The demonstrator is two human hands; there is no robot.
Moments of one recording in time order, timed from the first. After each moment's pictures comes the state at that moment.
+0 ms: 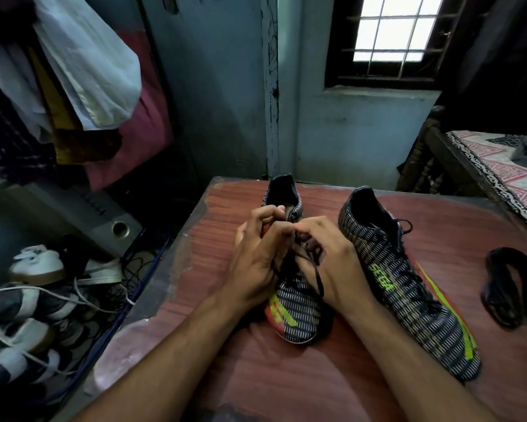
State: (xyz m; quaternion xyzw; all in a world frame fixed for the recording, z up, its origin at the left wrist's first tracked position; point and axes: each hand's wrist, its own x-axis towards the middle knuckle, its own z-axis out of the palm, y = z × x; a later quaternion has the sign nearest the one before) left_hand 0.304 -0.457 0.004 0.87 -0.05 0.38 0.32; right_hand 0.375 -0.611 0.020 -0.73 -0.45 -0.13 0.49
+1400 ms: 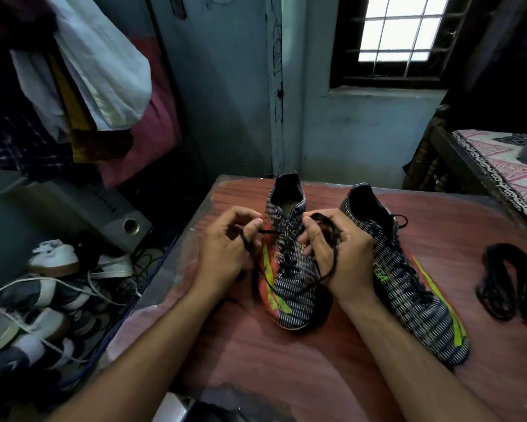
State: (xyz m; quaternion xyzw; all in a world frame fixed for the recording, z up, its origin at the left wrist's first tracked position) left_hand 0.278 -0.443 0.032 0.74 0.13 0.32 0.58; right_hand 0.361 -0.613 0.034 -0.67 -0.34 -0.15 0.64
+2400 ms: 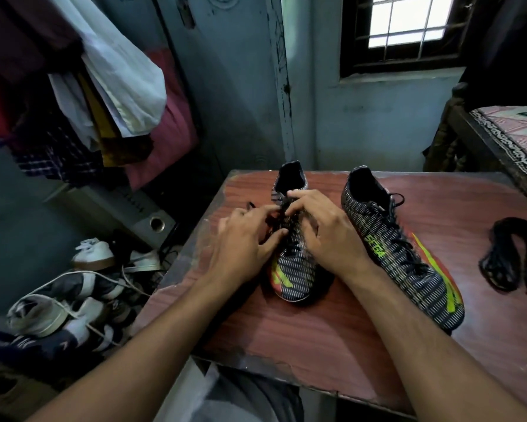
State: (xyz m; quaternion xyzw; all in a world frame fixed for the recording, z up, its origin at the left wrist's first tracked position) left_hand 0.265 -0.460 0.034 0.95 0.13 0.26 0.11; right_hand 0.371 -0.618 0.032 -0.71 -0.49 -0.17 0.47
